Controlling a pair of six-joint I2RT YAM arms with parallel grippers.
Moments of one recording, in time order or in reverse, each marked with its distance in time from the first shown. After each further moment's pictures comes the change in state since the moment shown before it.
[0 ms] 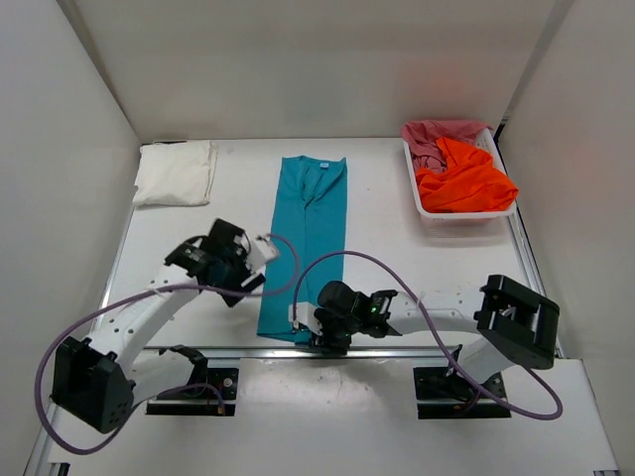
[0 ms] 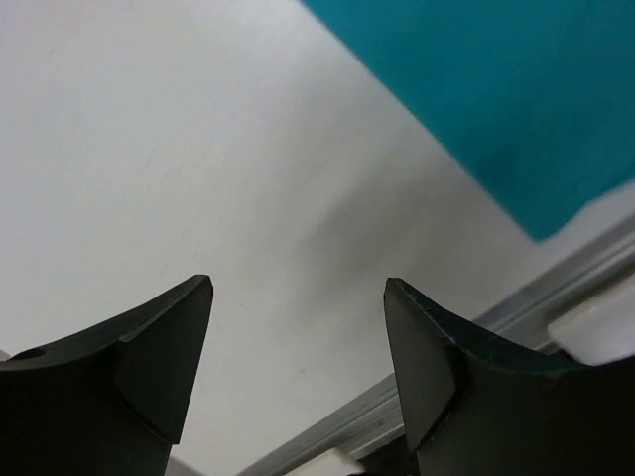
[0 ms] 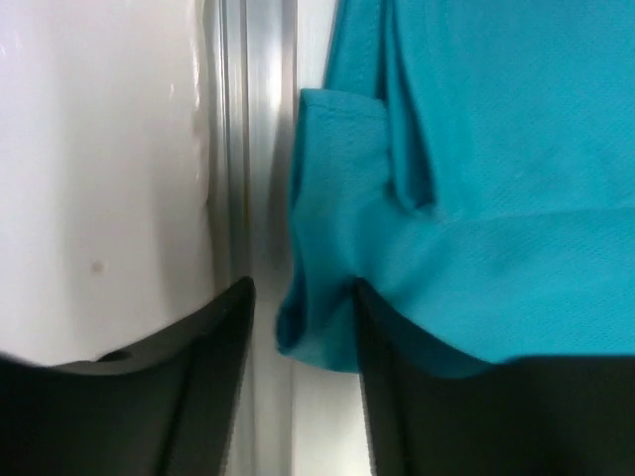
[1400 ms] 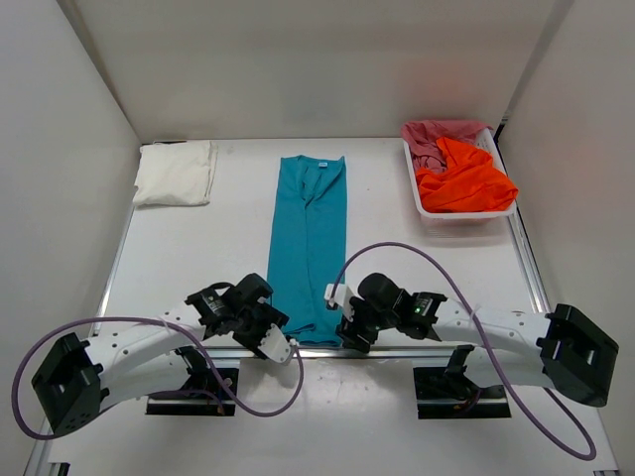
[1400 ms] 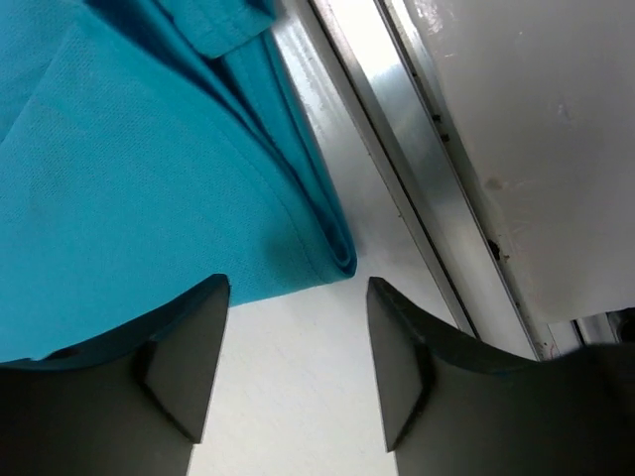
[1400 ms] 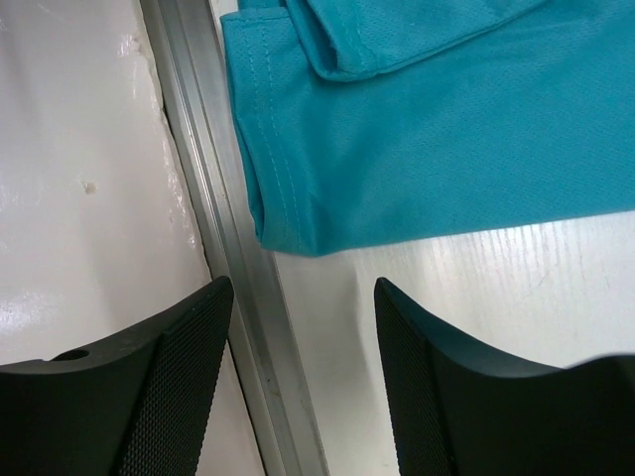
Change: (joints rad) left arm -0.474 -0.132 -0.336 0.161 0.225 0.764; right arm -0.147 -0.375 -0.203 -0.060 -0.009 0.153
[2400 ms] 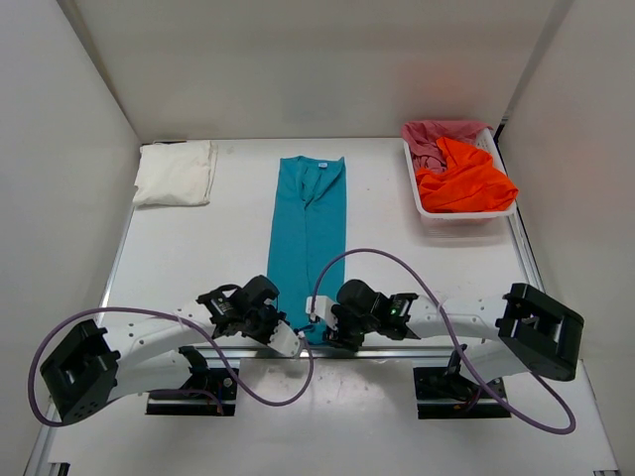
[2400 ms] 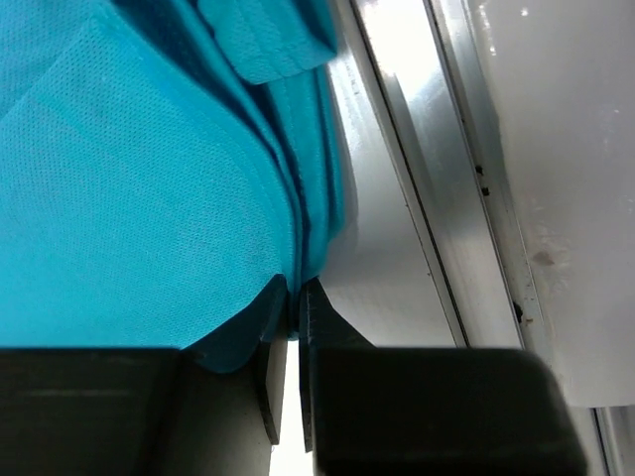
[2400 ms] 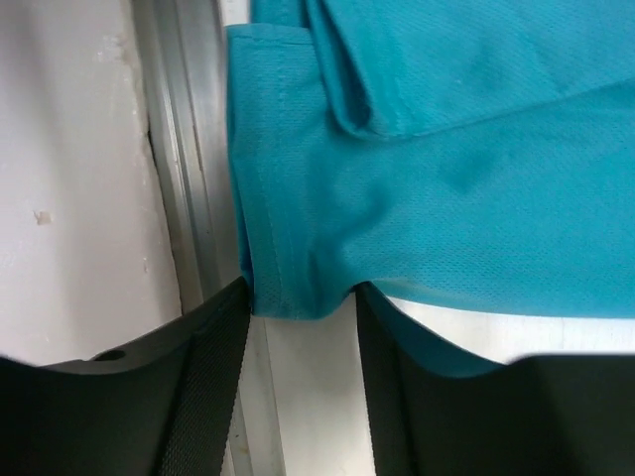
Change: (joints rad) left arm -0.024 0.087 -0.060 0.188 -0.027 -0.131; right arm 0.082 0.230 0.056 0.113 0.045 -0.112
